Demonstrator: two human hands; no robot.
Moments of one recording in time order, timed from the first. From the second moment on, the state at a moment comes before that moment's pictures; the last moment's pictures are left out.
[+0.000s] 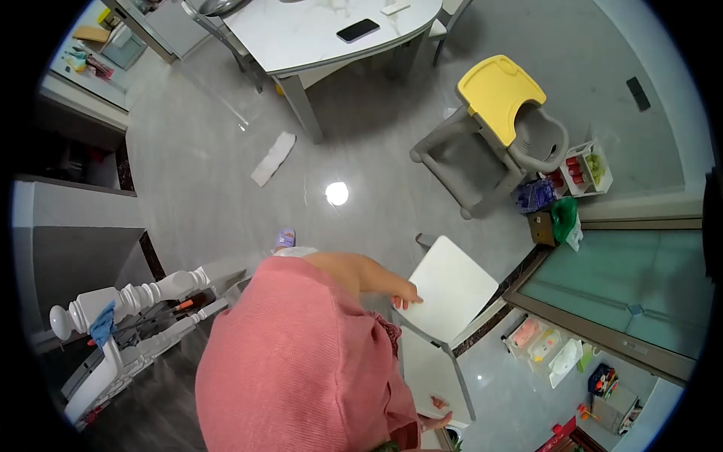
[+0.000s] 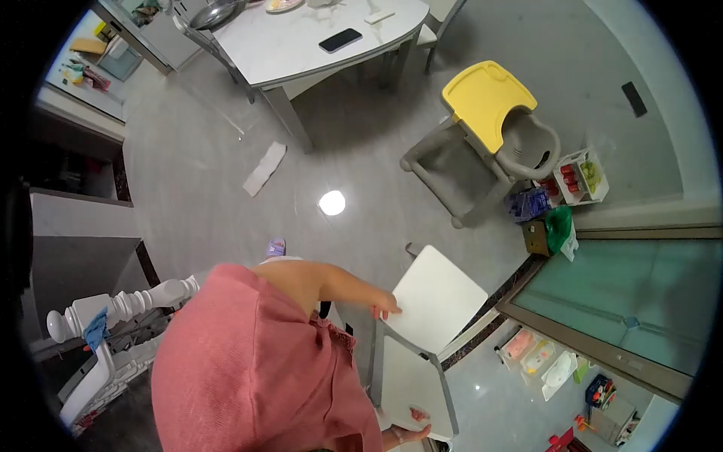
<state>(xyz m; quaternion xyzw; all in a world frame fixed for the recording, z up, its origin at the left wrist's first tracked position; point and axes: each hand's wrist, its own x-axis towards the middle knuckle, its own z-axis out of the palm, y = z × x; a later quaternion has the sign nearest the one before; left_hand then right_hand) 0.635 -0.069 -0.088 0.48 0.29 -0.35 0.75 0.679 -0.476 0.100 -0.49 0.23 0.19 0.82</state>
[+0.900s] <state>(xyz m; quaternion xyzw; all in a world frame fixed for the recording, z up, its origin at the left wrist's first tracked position) 0.030 0.157 -0.080 0.48 0.67 -0.02 0.56 0.573 -0.048 0.082 -0.91 -0.30 0.10 0.29</state>
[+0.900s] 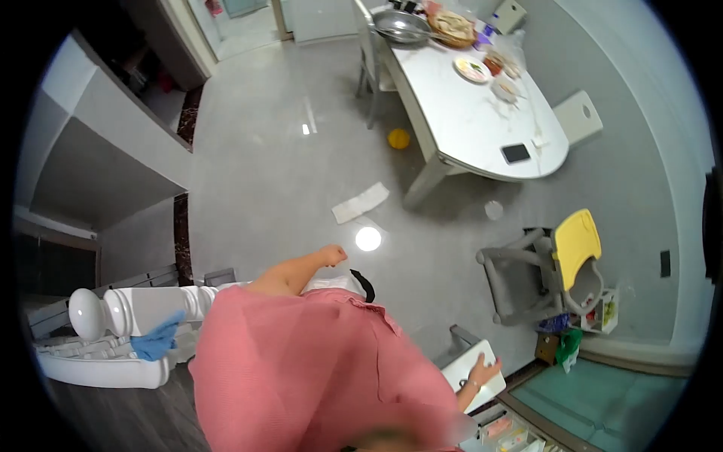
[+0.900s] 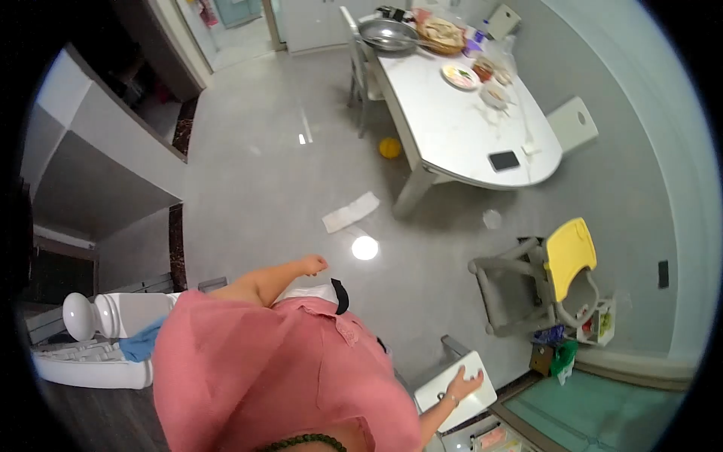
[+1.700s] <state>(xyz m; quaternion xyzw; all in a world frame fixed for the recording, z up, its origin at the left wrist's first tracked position) -0.239 0.141 -0.076 0.09 0.81 0.28 0.52 0.236 0.463 0.034 -0.55 -0.73 0.39 -0.06</state>
